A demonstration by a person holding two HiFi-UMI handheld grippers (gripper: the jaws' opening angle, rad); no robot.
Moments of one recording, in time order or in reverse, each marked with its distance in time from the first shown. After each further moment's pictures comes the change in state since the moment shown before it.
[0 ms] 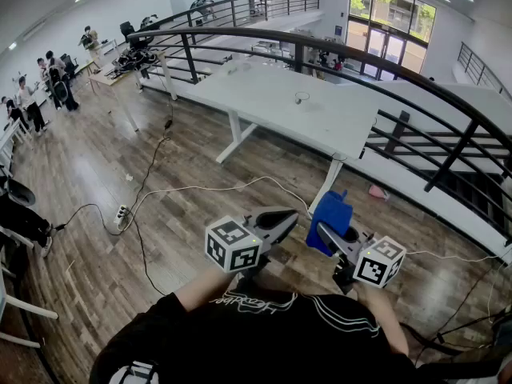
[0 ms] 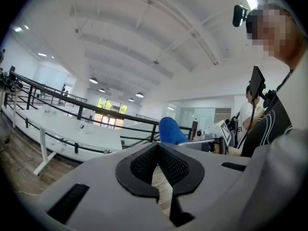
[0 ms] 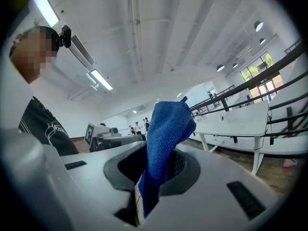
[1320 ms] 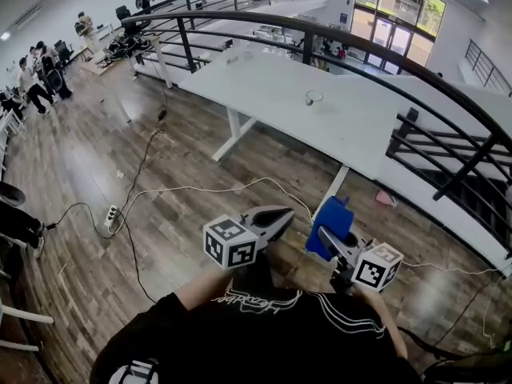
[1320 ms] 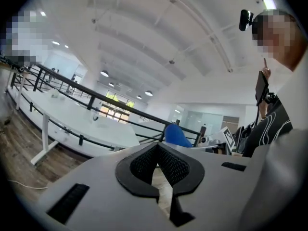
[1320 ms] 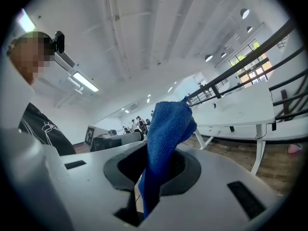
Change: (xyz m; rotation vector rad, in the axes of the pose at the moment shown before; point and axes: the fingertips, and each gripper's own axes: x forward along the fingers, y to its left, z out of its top) left arm 0.061 0.198 -0.021 -0.138 0.001 0.037; right arm 0.125 -0.153 -0.021 0.139 0.046 -0.058
